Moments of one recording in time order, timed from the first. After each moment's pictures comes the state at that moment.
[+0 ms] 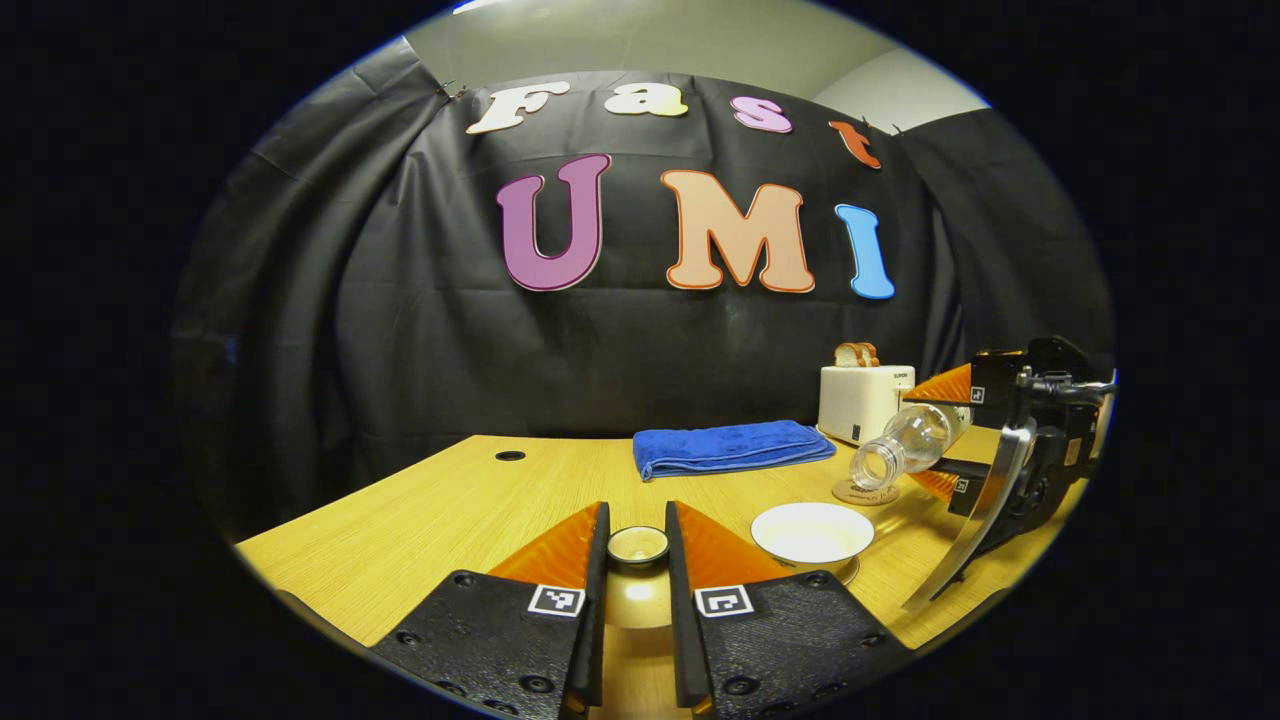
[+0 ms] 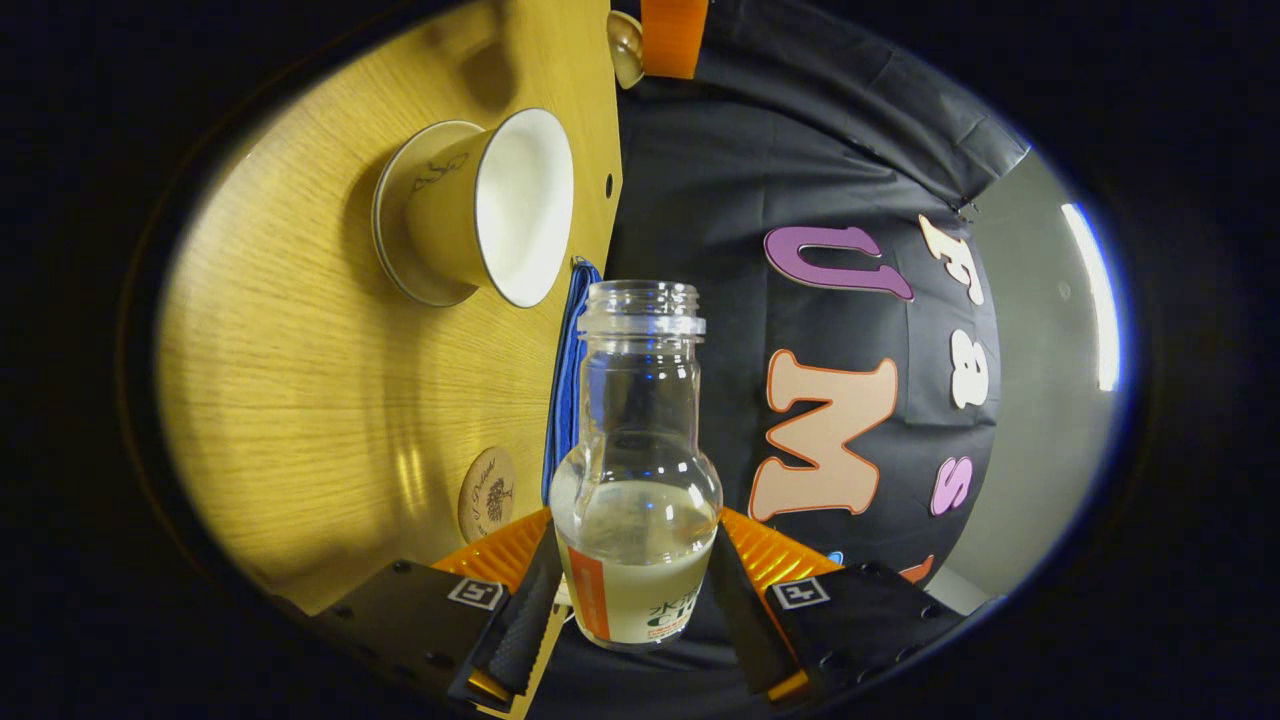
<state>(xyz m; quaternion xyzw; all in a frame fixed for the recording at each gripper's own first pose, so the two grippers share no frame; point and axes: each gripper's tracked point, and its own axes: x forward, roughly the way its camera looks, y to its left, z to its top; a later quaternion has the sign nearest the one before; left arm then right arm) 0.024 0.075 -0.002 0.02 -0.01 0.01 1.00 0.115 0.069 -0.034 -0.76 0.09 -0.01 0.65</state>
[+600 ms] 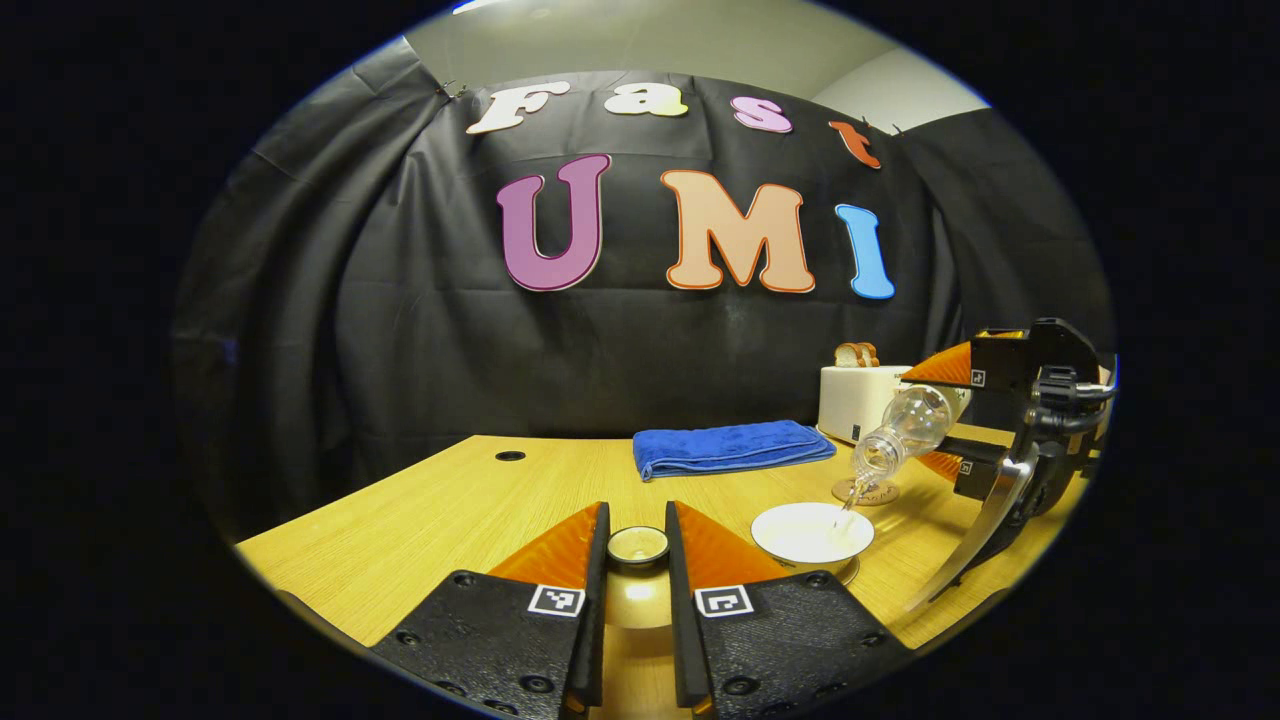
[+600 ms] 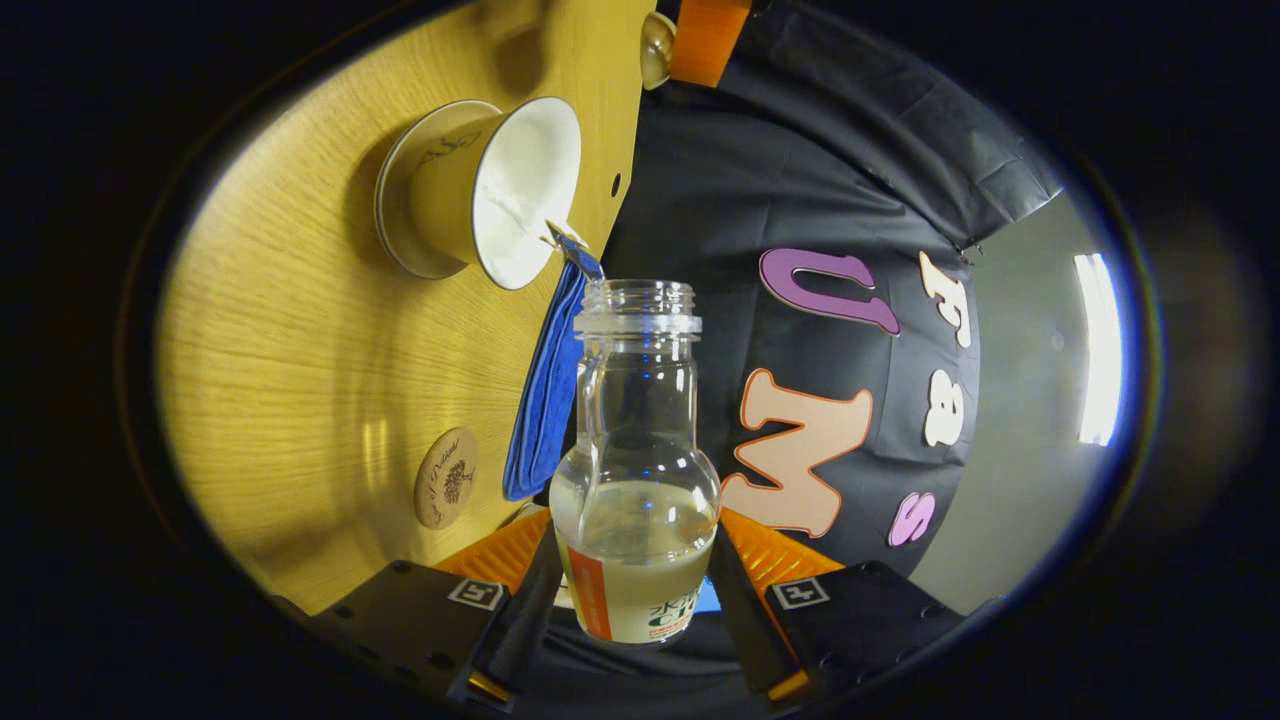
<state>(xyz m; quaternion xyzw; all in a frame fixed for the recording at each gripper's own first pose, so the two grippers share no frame) 0.024 0.075 -0.002 0.02 -0.01 0.01 1.00 0.118 0.074 -0.013 -0.80 0.06 -0.01 0.60</state>
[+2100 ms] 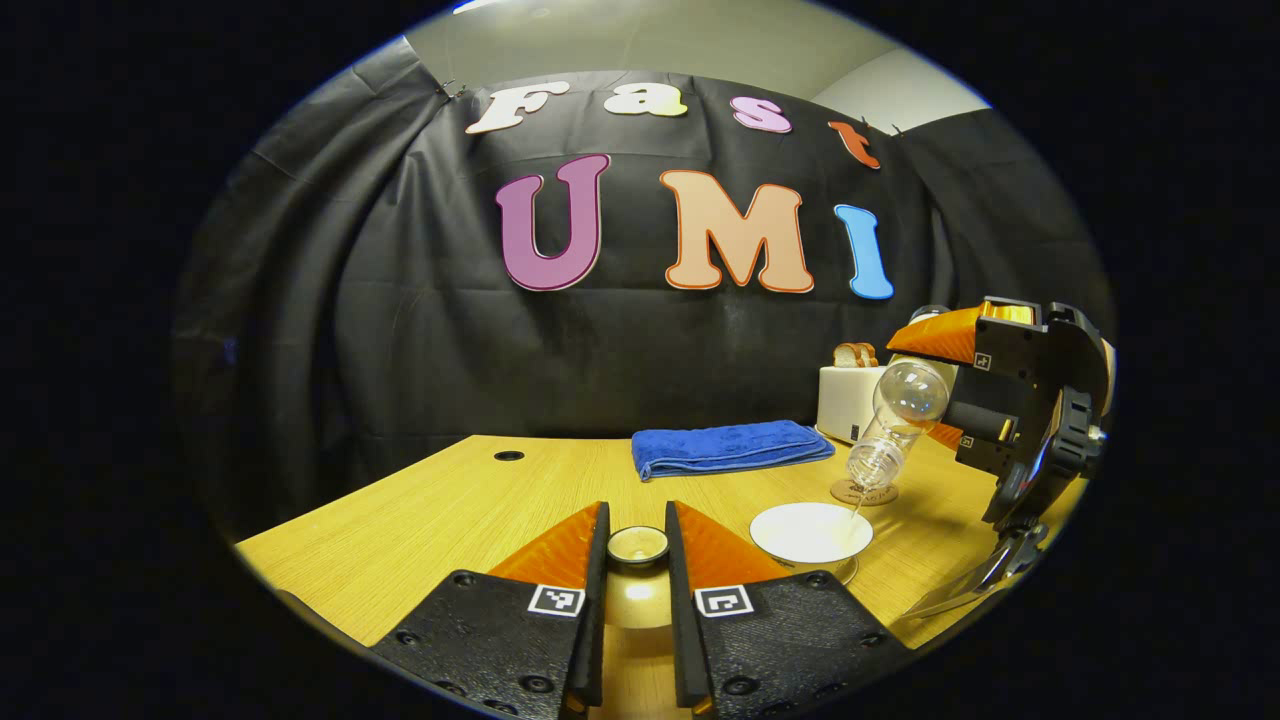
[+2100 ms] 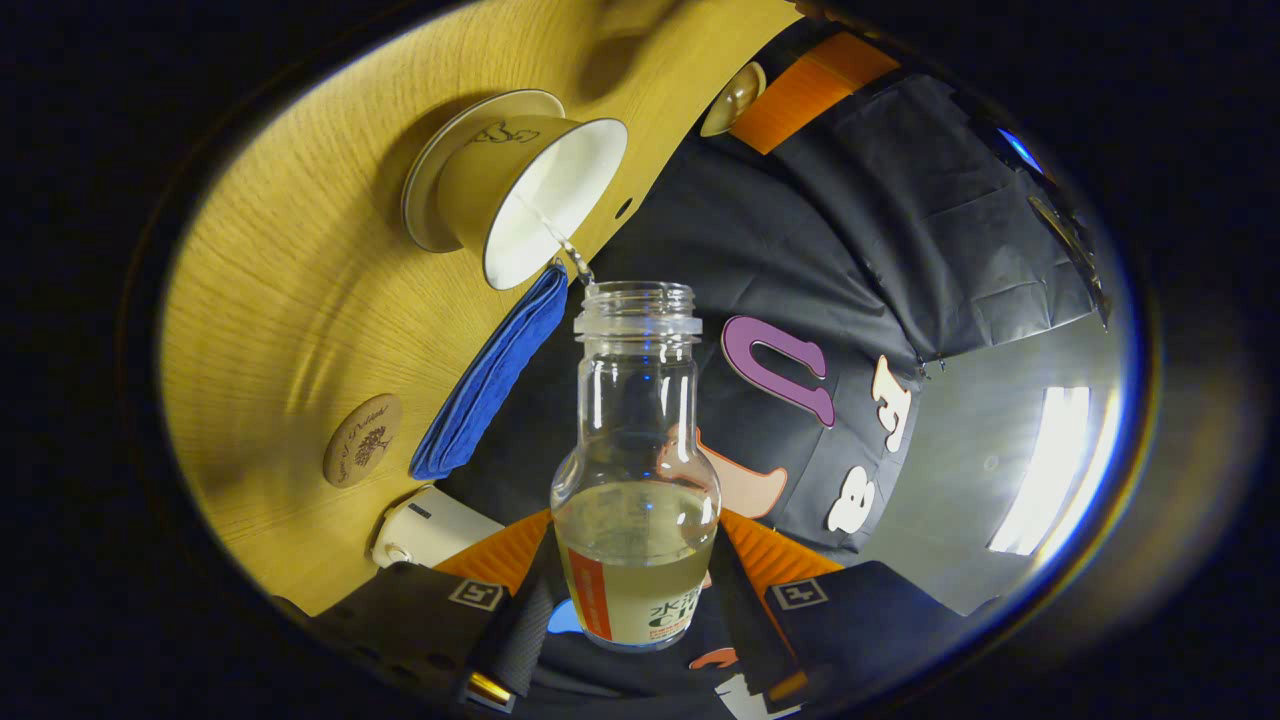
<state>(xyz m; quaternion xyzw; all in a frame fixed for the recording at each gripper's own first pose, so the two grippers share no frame) 0.025 0.074 -0.003 0.02 -0.01 0.01 1.00 0.113 0.114 0.011 -0.88 -0.04 -0.01 0.47</state>
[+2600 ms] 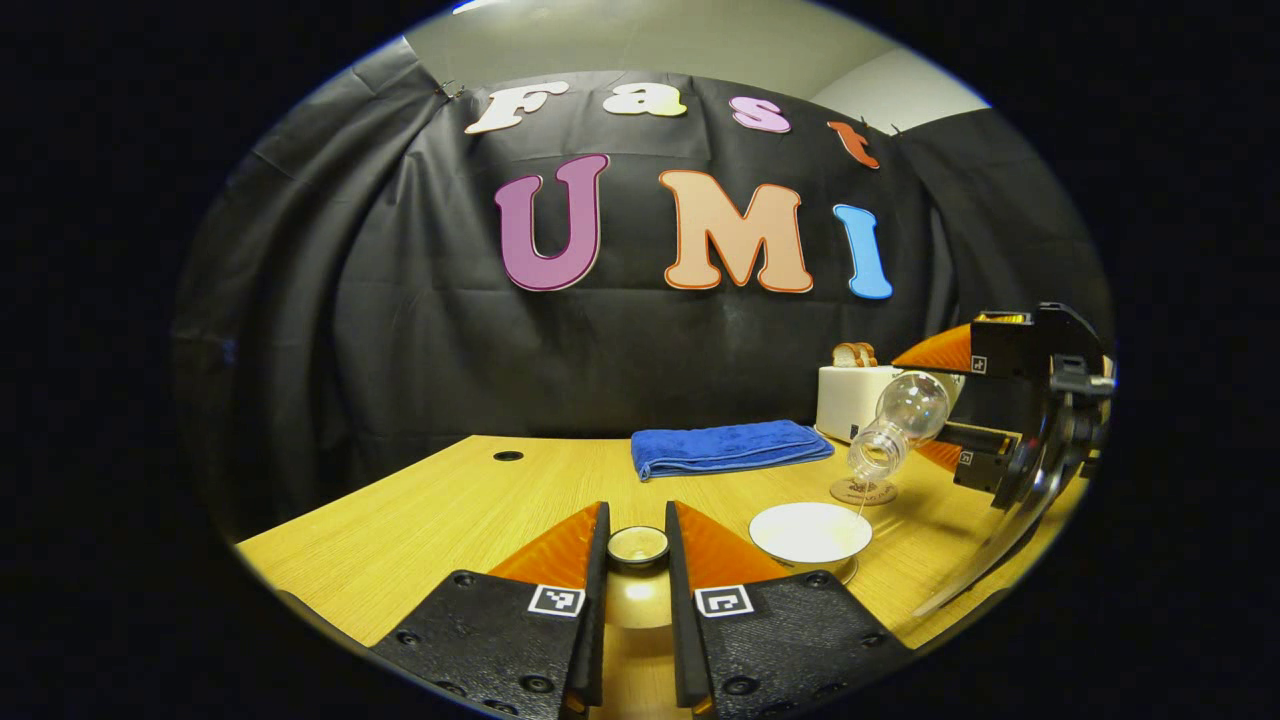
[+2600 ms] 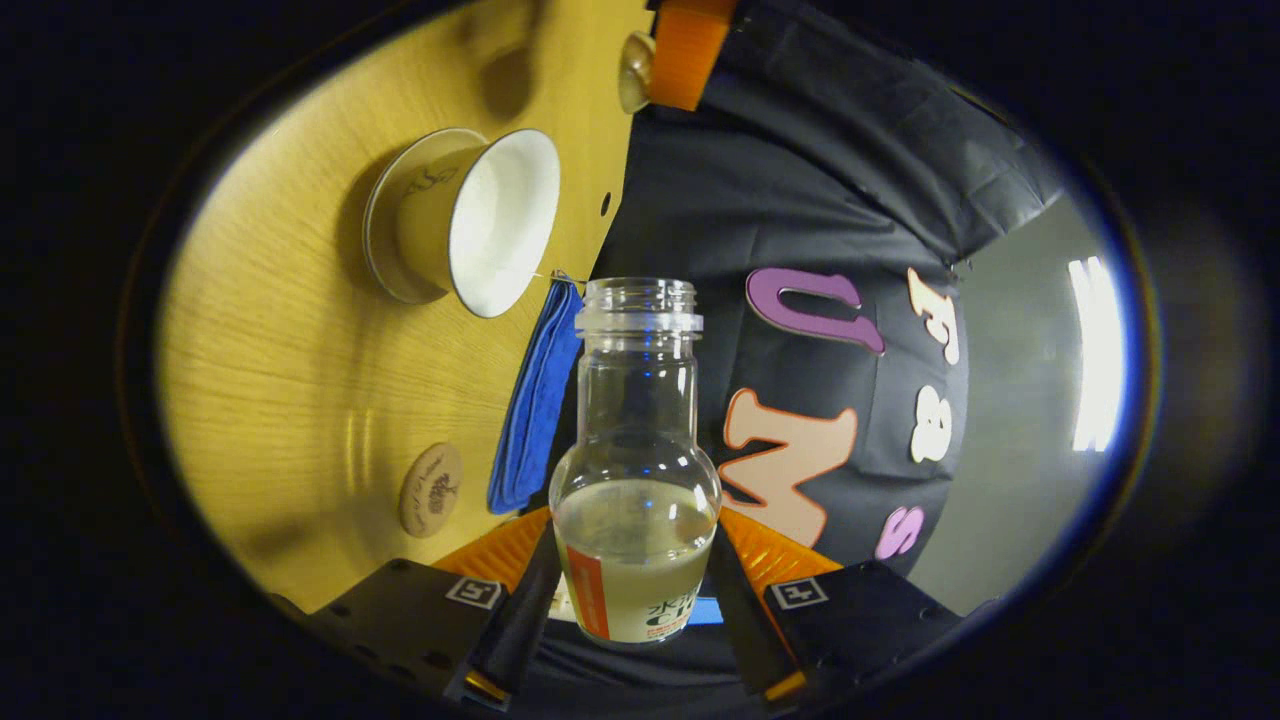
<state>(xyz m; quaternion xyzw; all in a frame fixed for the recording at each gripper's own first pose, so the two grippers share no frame) 0.025 0.073 -0.002 0.02 -0.01 0.01 1.00 0.111 0.082 -0.015 -0.77 0.05 0.01 0.64</state>
